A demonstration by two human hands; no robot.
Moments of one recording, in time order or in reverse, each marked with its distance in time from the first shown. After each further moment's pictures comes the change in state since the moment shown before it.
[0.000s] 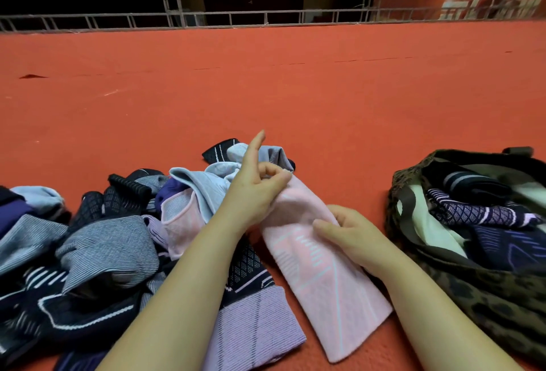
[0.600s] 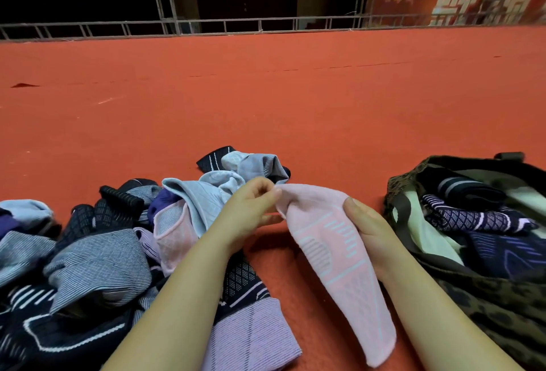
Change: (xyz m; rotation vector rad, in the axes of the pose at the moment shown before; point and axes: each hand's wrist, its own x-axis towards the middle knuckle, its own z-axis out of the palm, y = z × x) left_hand 0.002 -0.020 -0.001 -0.166 -0.157 -0.243; right_hand 0.002 -0.003 -0.012 0.603 0.082 -0.062
